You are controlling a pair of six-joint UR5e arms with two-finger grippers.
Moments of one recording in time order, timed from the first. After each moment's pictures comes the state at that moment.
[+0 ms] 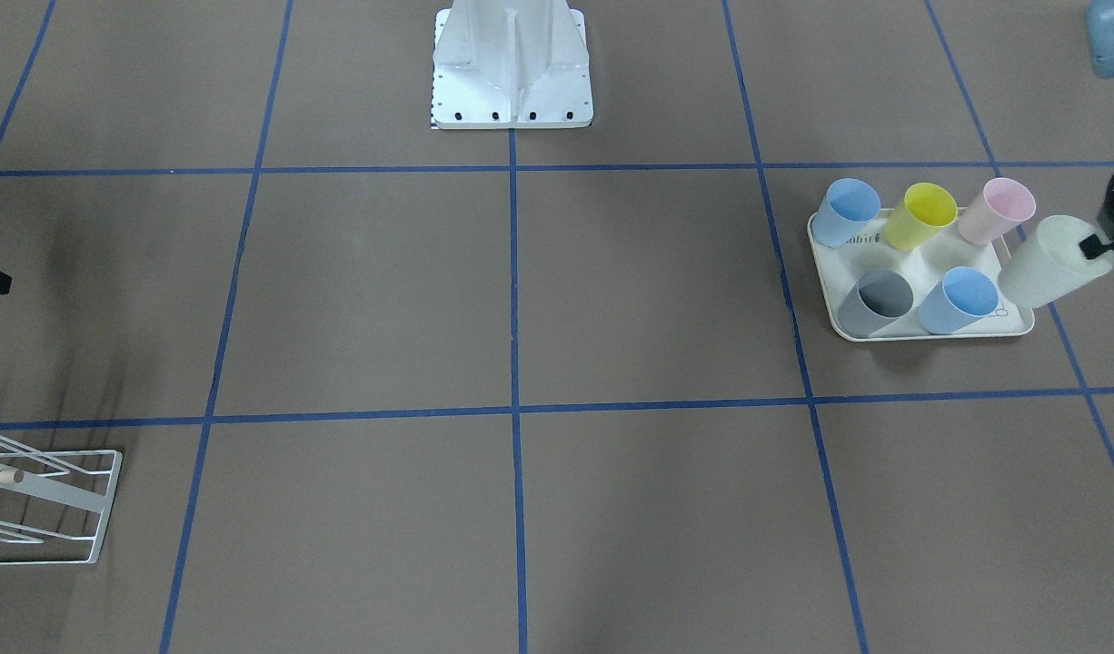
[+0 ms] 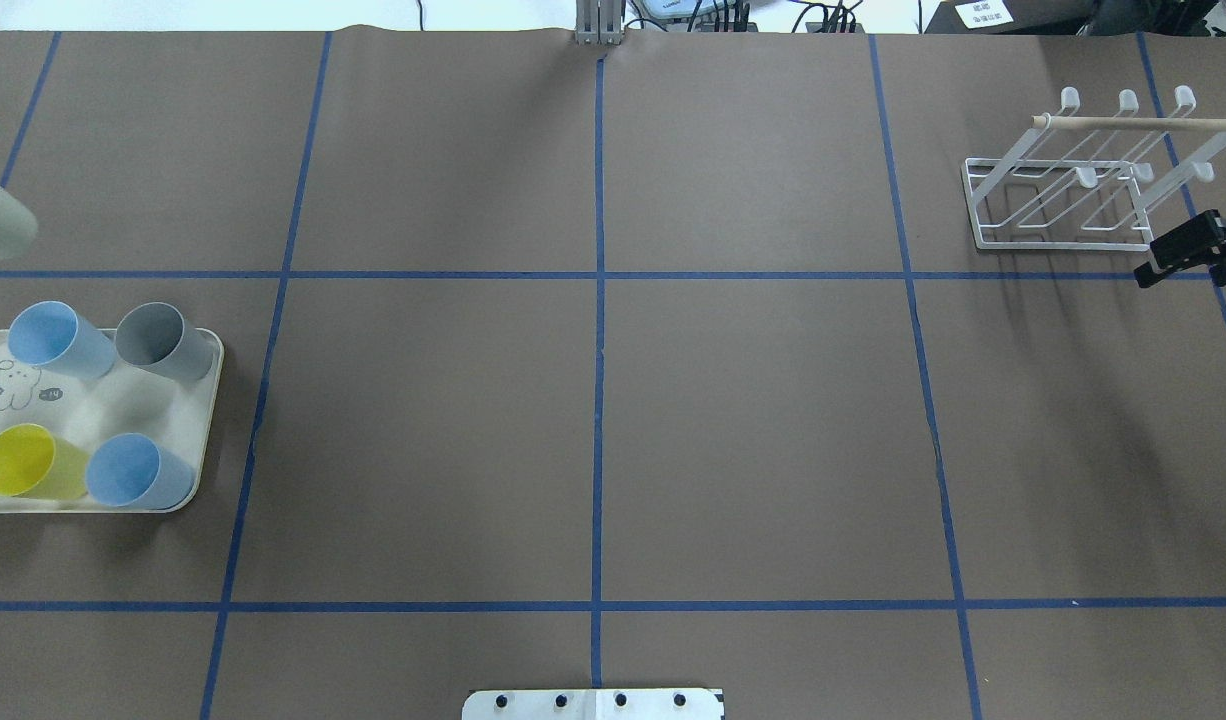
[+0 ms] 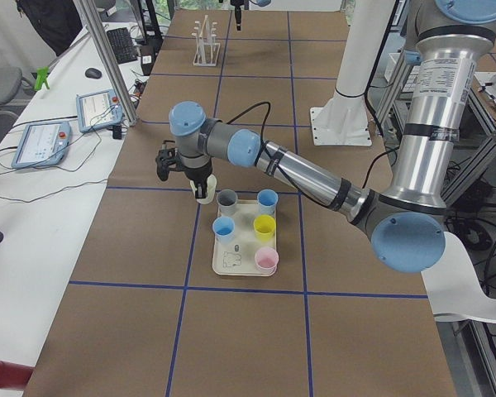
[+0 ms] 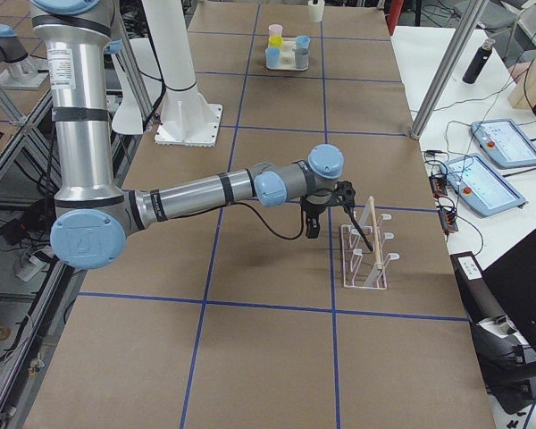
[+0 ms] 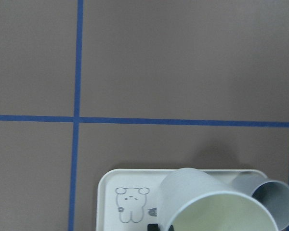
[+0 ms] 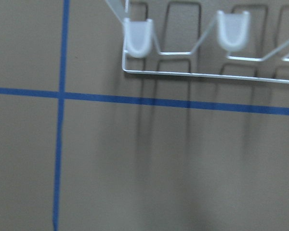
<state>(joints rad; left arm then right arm) -1.33 -1.75 -1.90 -1.41 -2.43 -0.57 1.23 -1.49 1.79 -1.47 2.43 0.47</state>
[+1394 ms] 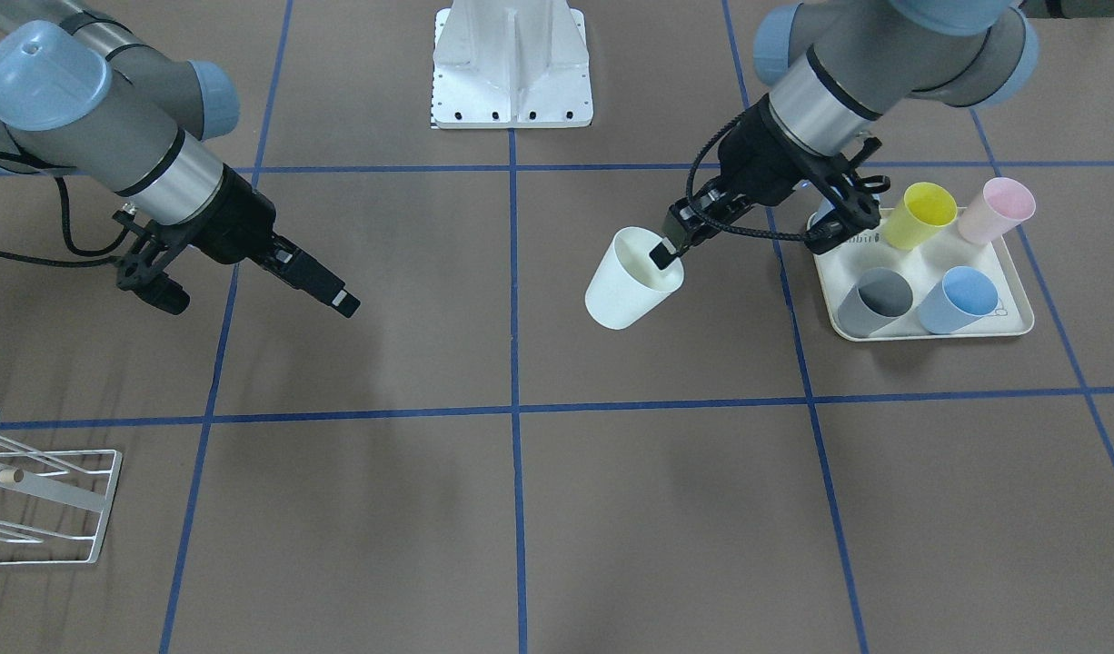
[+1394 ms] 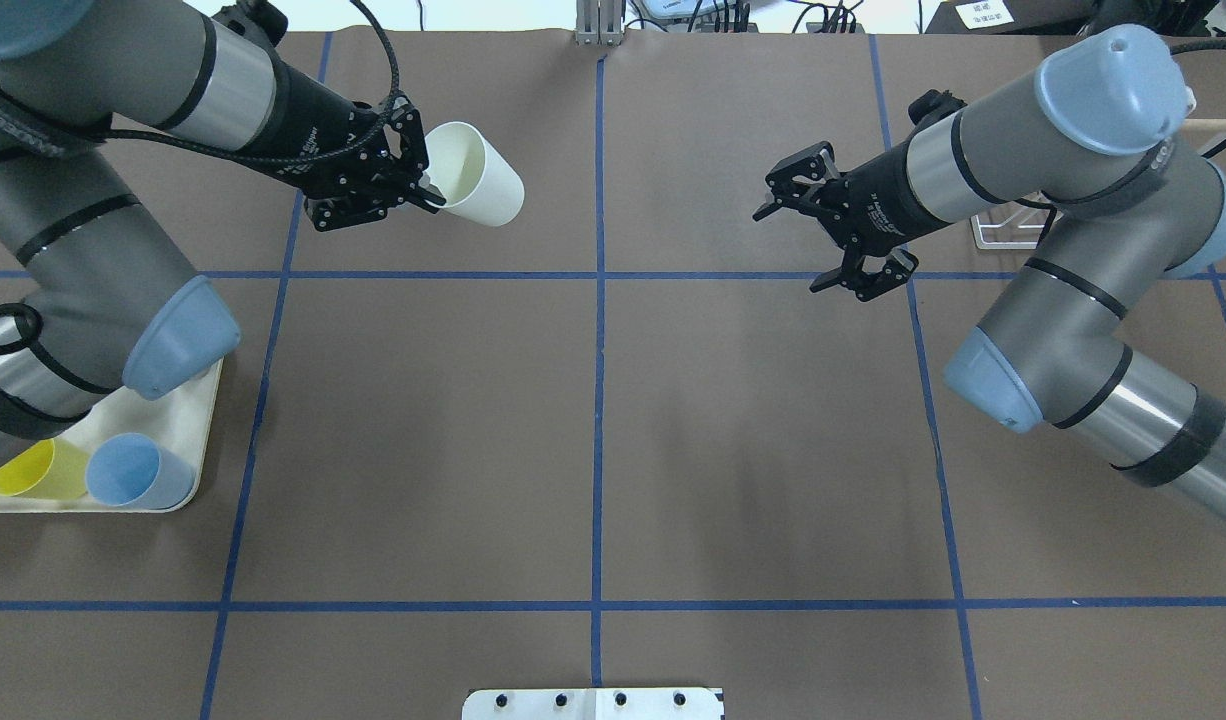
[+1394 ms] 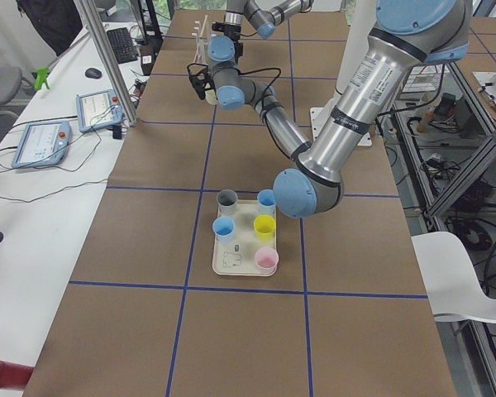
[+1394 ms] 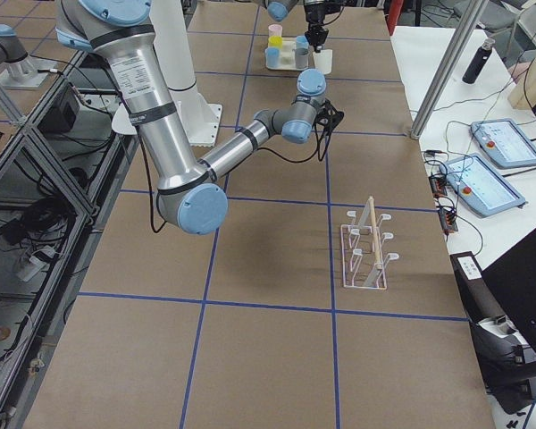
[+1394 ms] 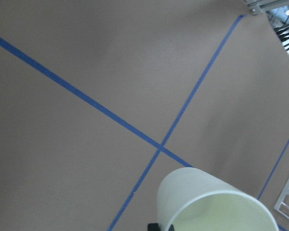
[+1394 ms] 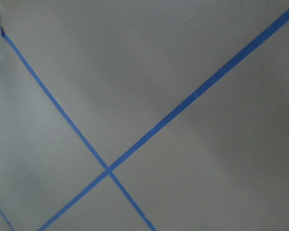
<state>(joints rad) -0.85 -2.13 -1.80 -2.07 -2.18 -1.92 0.84 -1.13 1.73 -0.99 2.19 2.02</state>
